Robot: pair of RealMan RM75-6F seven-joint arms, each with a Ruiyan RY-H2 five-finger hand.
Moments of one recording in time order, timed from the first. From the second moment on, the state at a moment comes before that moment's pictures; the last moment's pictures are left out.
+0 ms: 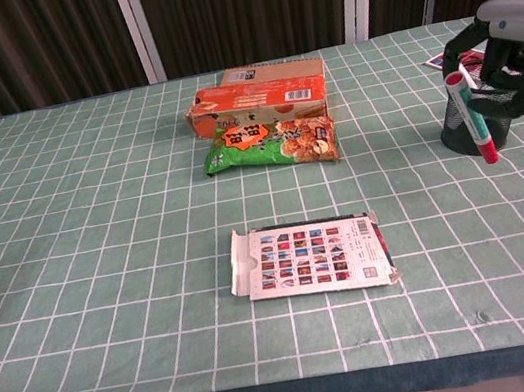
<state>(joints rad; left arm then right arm) -0.09 -1.10 -0.02 -1.59 1.61 1.56 -0.07 0.52 -1.30 0.14 -1.78 -1.12 1.13 -0.57</state>
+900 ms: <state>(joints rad) -0.09 -1.10 -0.02 -1.58 1.61 1.55 -0.08 0.62 -1.43 0.12 -1.56 -0.86 1.06 -0.65</state>
